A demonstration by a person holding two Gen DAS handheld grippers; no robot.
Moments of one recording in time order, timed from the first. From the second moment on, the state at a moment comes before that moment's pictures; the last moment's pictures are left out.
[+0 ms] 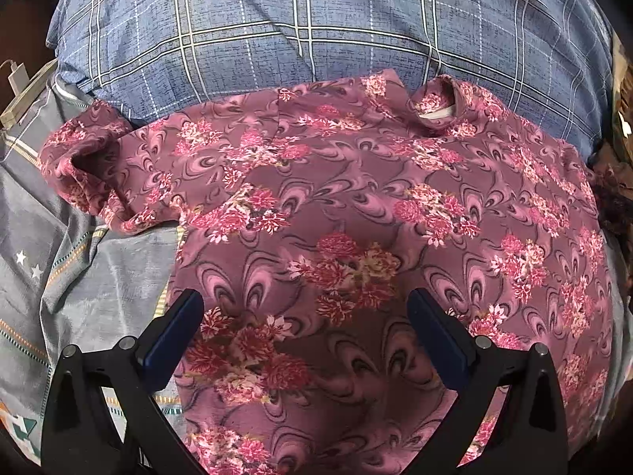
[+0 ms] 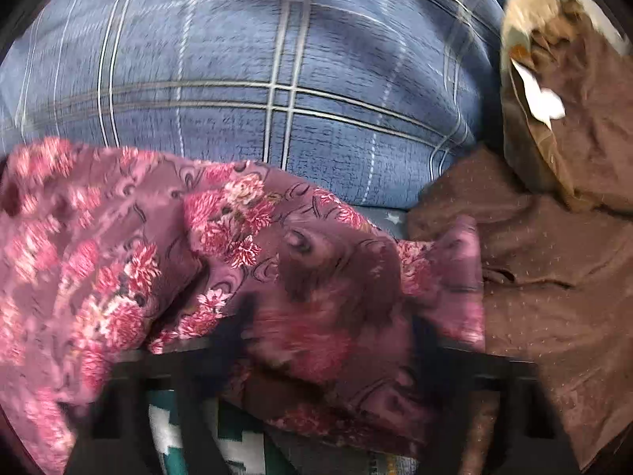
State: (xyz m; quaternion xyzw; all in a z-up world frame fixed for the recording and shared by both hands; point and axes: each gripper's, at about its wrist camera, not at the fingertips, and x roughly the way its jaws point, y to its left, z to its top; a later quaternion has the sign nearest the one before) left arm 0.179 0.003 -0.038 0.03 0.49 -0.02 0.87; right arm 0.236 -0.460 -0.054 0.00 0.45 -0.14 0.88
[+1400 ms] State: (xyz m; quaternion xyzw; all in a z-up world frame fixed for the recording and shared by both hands) left arm 0.205 -0.011 -0.068 0.02 0.52 -0.02 0.85; right arm 0.084 -0.638 0.020 0.26 0.26 -0.23 0.90
